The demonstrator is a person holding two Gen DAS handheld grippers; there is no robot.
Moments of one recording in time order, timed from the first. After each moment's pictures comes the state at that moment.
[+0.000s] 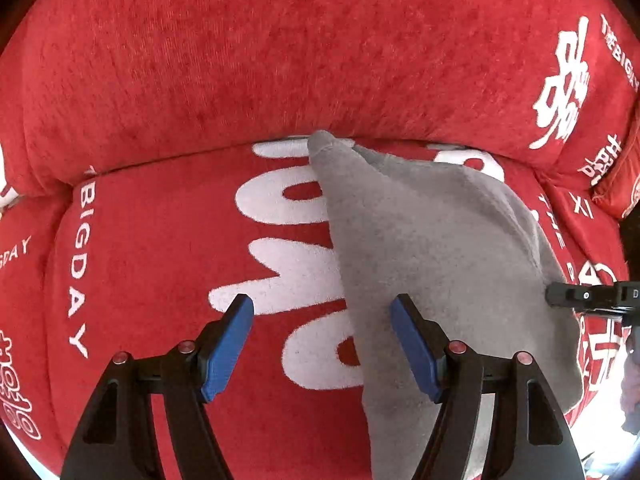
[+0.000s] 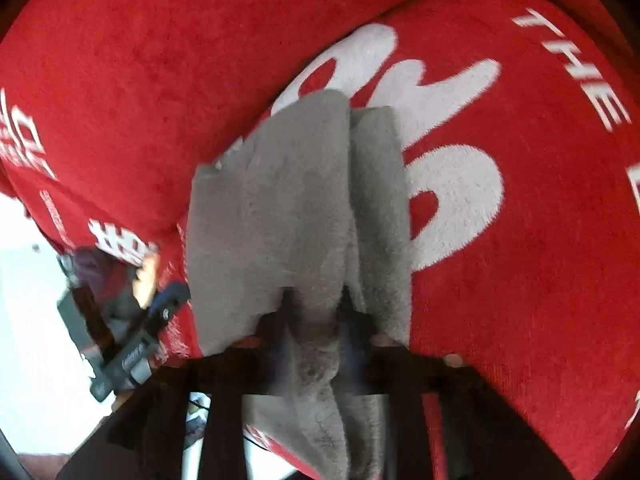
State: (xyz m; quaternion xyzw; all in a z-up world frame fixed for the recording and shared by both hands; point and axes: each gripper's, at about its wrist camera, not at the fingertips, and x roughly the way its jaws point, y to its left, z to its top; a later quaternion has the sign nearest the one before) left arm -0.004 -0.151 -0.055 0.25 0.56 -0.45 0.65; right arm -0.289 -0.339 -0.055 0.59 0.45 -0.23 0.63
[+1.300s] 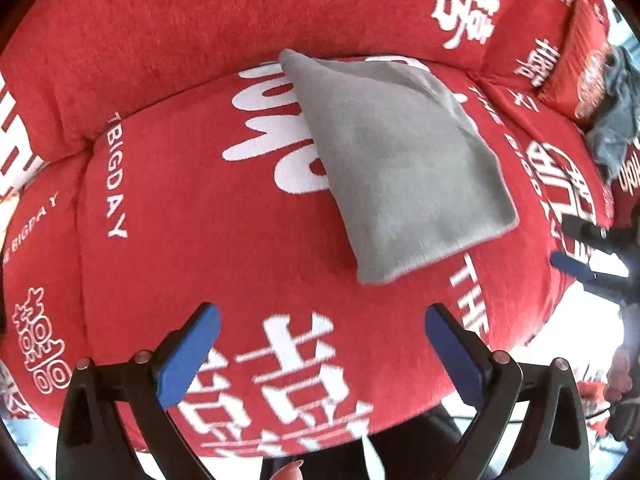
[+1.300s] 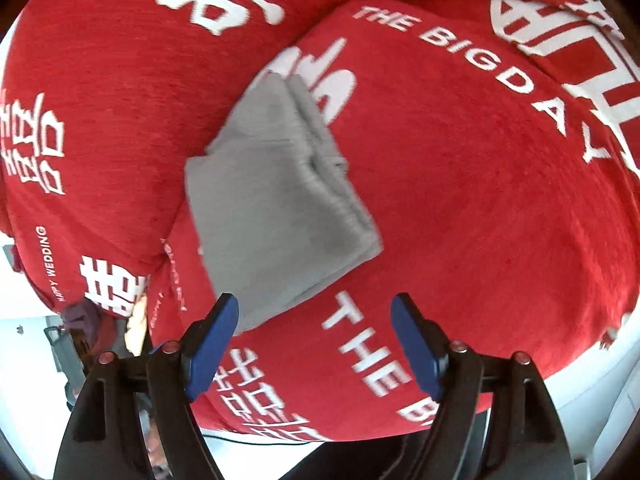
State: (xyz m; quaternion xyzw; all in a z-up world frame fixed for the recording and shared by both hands) left arm -0.045 -0.027 0.028 0.33 0.59 -0.48 0.56; right arm -0.347 -0.162 0.040 0.60 0.36 -0.40 0.60
